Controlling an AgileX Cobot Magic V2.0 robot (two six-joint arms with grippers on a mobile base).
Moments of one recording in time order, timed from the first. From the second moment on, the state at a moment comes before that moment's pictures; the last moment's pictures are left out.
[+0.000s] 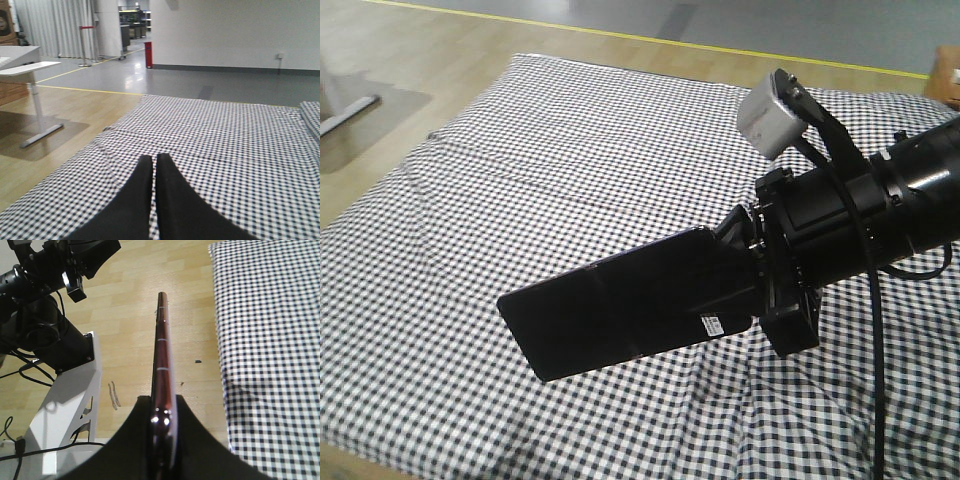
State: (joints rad) left arm 0.06 -0.02 0.03 -0.03 0.09 0.04; right arm 0.33 1.33 -1.19 0.95 1.23 -1.02
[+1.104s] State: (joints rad) left arm 0.06 -0.02 0.03 -0.03 0.09 0.04; right arm 0.33 1.33 -1.19 0.95 1.23 -1.02
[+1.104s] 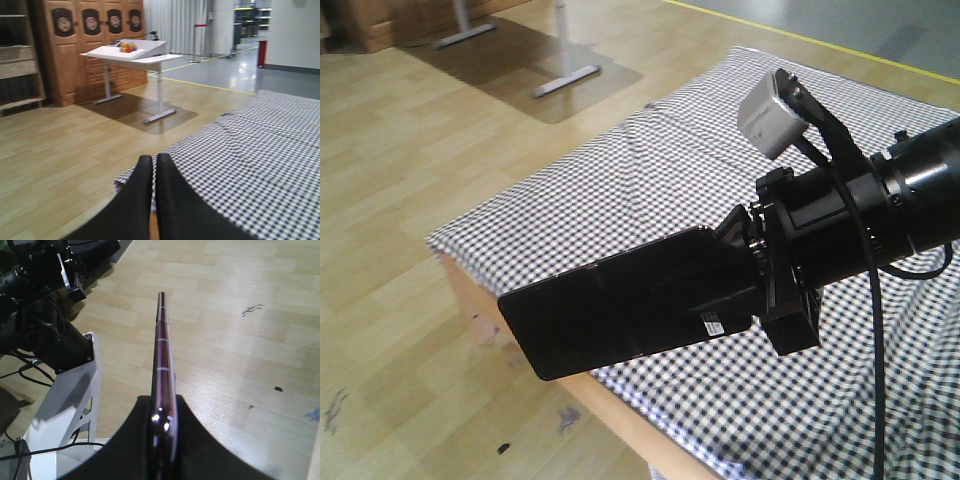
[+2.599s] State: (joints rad) left arm 0.06 -0.02 0.03 -0.03 0.09 0.04; right arm 0.33 1.33 -1.19 0.95 1.23 -1.02
